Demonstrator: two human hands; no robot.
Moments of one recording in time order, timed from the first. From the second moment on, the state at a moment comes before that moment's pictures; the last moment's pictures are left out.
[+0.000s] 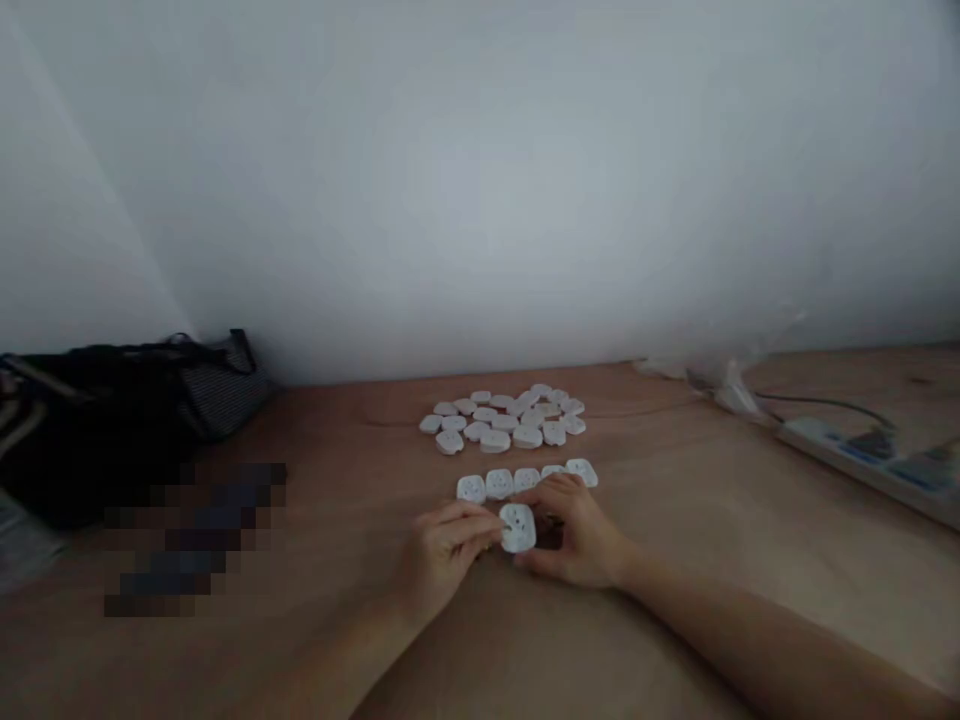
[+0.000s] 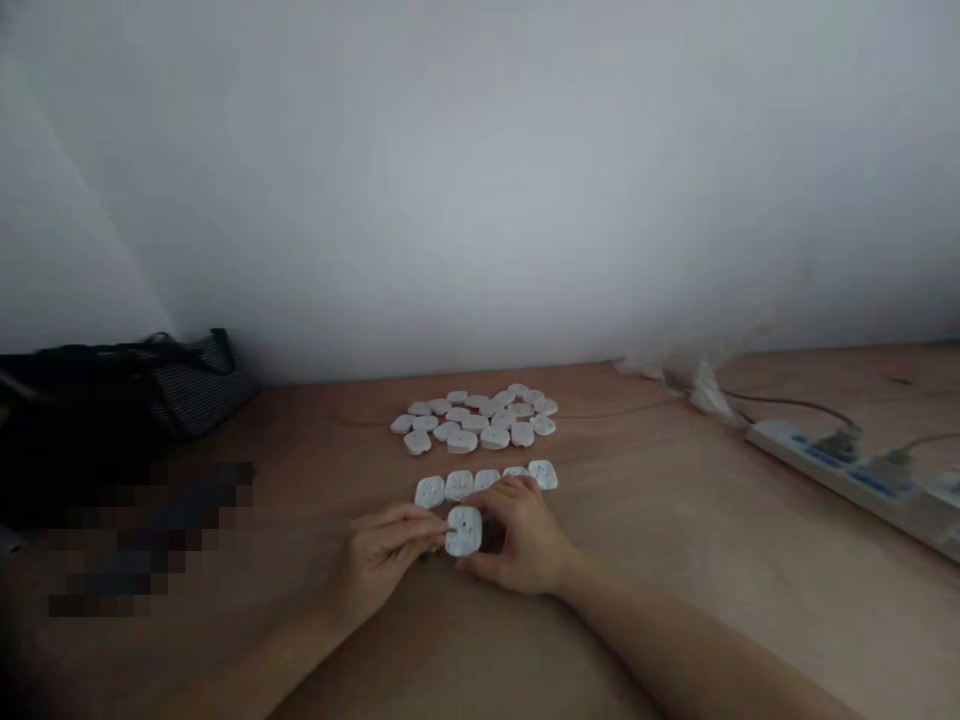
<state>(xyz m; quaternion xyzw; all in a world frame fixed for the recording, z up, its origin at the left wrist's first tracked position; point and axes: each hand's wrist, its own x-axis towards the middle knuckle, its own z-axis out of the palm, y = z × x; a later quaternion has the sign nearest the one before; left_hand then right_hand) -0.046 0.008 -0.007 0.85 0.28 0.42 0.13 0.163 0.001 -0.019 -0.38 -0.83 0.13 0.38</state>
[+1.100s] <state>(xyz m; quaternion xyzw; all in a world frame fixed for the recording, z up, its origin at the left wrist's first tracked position) -0.072 0.039 -0.004 0.89 0.38 0.25 0.07 0.169 -0.001 -0.019 -0.39 -0.83 0.12 0.39</state>
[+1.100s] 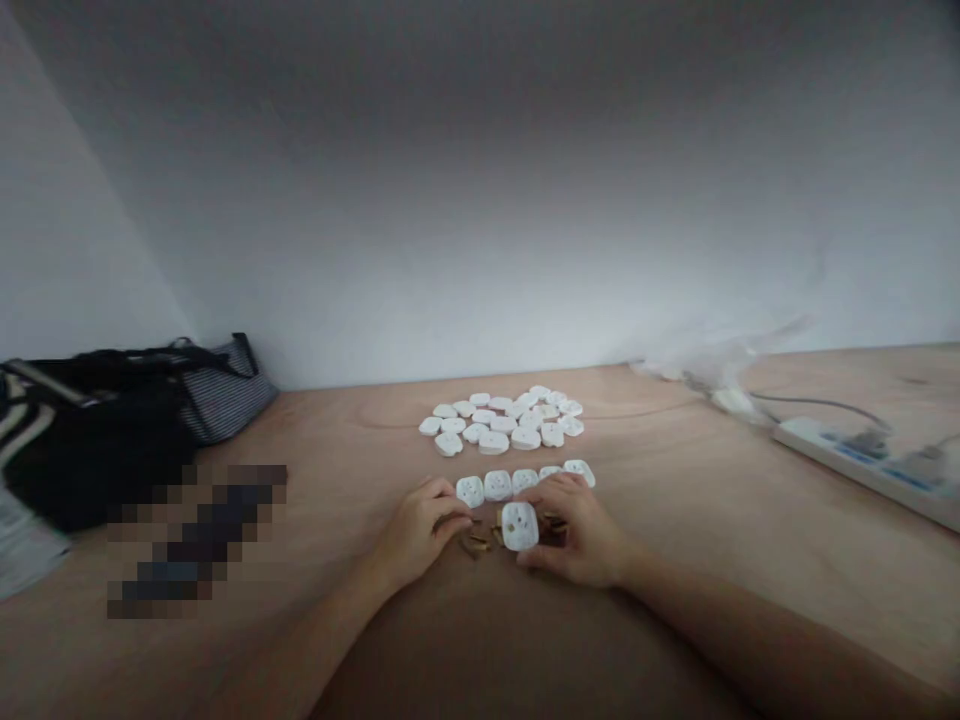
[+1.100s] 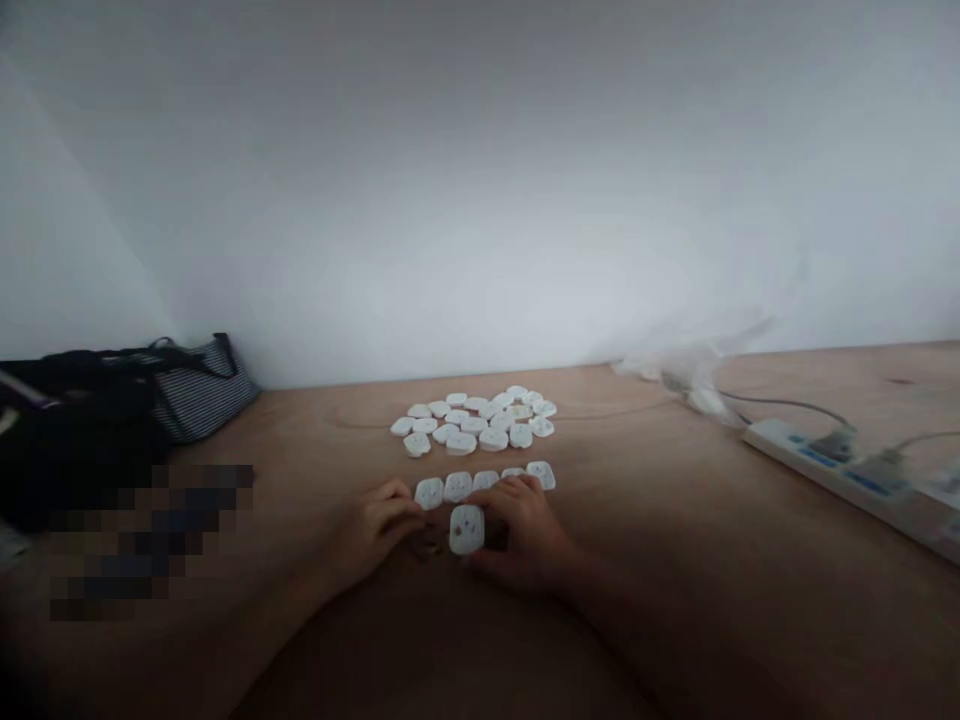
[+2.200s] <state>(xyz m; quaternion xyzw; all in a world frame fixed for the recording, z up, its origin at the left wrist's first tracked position) -0.028 0.006 0.004 0.84 0.41 0.34 0.15 0.165 -0.003 -0.017 -0.36 -0.85 0.08 0.37</state>
